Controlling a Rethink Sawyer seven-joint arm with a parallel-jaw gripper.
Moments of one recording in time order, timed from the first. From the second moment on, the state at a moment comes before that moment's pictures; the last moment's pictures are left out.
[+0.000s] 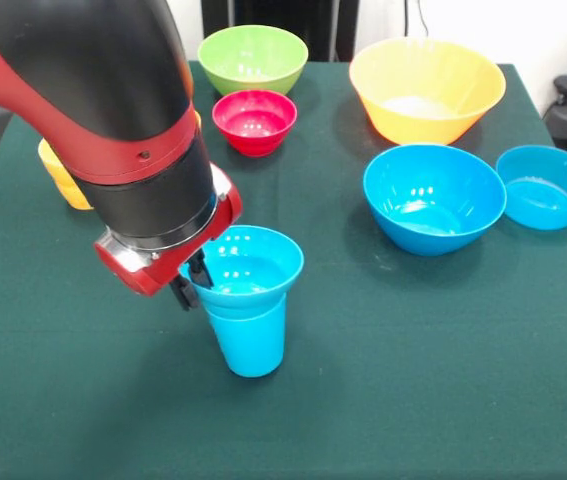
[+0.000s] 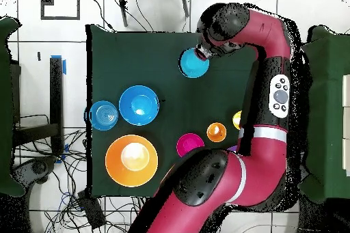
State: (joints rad) arm -0.47 -0.13 0.49 0.54 -0.39 1.41 0.71
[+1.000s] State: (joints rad) arm -0.46 -0.13 0.44 0.54 -0.36 1.41 0.71
